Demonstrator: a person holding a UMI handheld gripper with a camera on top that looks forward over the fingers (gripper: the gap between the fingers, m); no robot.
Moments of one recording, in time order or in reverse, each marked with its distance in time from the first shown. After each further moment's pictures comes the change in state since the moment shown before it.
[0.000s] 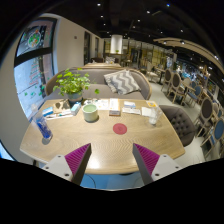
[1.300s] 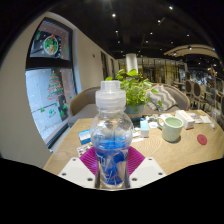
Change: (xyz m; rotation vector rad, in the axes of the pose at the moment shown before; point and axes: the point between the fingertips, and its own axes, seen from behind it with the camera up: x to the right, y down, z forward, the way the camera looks) arm -0.401 -0.055 0.209 0.282 -0.200 0.073
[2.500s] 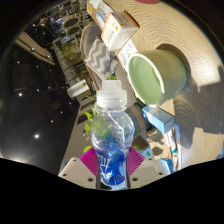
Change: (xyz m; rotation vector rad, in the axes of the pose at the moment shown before) arm 0.142 -0.153 0.122 0.004 -0.421 1.848
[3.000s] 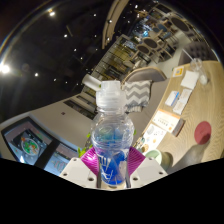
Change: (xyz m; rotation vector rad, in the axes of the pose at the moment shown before) arm -0.105 -0.072 -0.097 0.226 0.172 -0.952
